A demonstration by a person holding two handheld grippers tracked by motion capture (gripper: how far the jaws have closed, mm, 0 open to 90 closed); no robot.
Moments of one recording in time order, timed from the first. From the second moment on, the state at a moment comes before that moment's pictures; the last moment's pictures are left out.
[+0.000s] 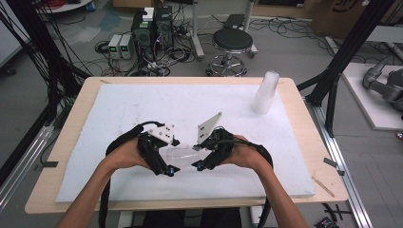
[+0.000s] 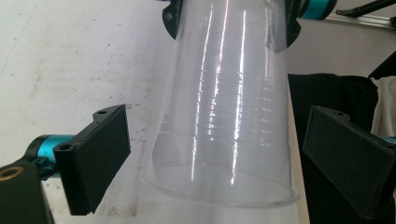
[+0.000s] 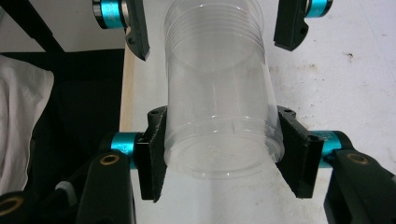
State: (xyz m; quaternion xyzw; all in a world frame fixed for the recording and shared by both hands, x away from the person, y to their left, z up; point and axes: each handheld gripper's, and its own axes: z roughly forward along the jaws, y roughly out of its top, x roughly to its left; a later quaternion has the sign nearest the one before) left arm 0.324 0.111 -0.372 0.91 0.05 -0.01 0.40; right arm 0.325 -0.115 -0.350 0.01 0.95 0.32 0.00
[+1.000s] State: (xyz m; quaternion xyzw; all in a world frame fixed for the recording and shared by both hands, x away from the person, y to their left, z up) left arm 0.310 0.155 -0.403 0.74 0.11 0.01 0.66; right arm 0.316 -0.168 -0.390 0.07 0.81 0.58 0.00
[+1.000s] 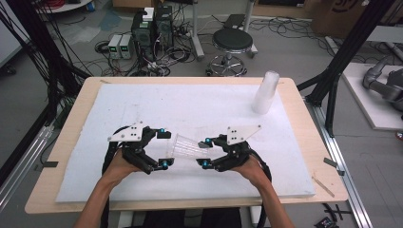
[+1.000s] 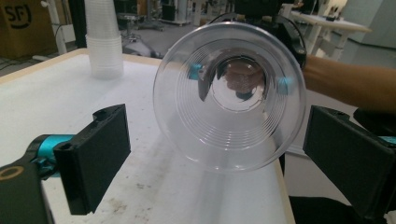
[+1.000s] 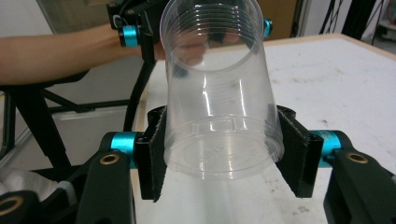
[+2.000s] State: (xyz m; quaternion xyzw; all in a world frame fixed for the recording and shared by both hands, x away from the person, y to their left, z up) left arm 0.313 0.122 -0.399 0.73 0.07 -0.02 0.68; right arm 0.315 -0.167 -0.393 0.04 0.77 0.64 -0.03
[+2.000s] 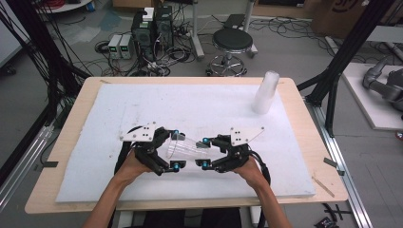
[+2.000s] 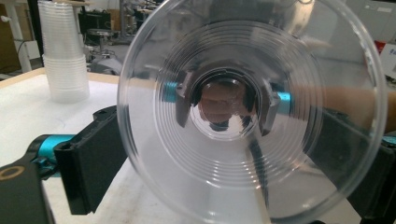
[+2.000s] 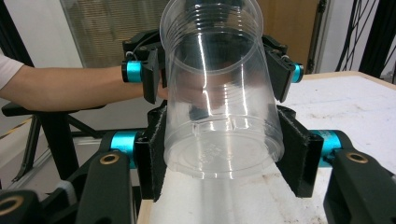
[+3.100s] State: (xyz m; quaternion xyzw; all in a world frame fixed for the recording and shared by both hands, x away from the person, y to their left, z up) left arm 0.311 0.124 -0.397 0.72 0.04 -0.03 0.69; right arm 0.312 -0.155 -0.399 0.05 0.79 0.61 -0.03
